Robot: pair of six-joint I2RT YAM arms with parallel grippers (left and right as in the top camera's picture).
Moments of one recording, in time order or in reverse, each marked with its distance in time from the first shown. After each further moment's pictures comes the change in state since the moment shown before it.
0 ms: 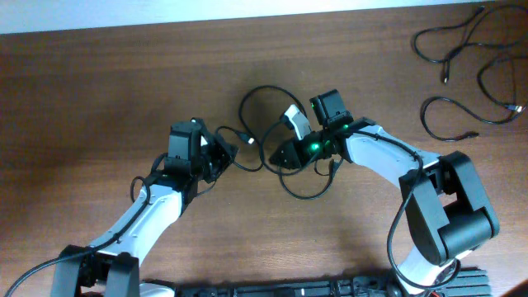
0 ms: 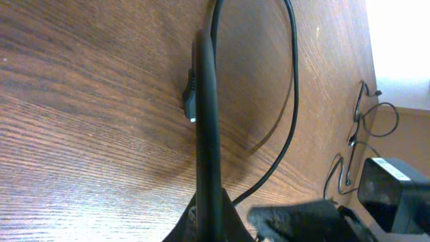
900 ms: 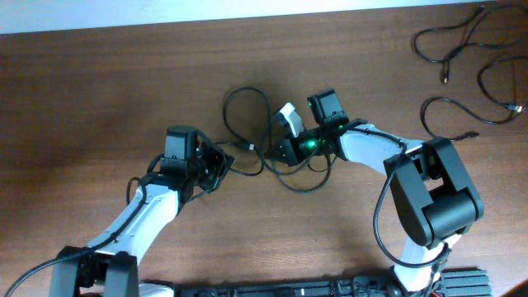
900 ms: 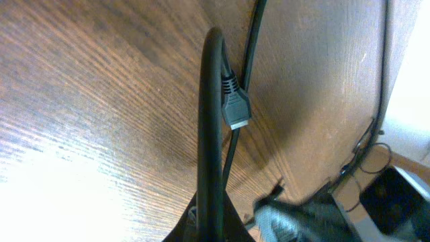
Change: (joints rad) left arm 0.036 0.000 0.000 -0.129 0.036 -0.240; right arm -0.012 0.108 0.005 0.197 -0.211 -0.053
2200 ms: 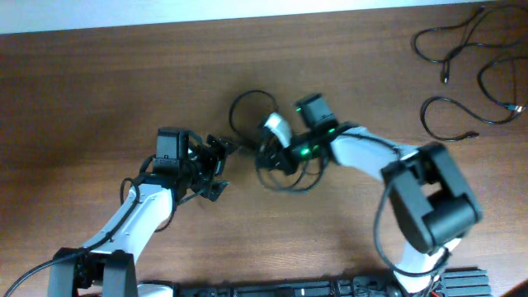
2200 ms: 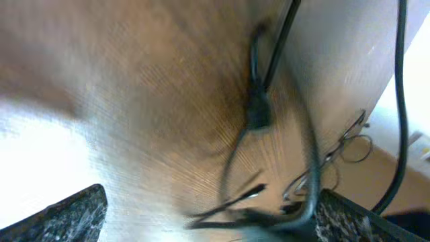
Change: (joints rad) left arm 0.065 0.000 0.000 -0.063 0.135 -0.007; right arm 0.032 -0.040 0.011 -0.071 0.037 -0.231
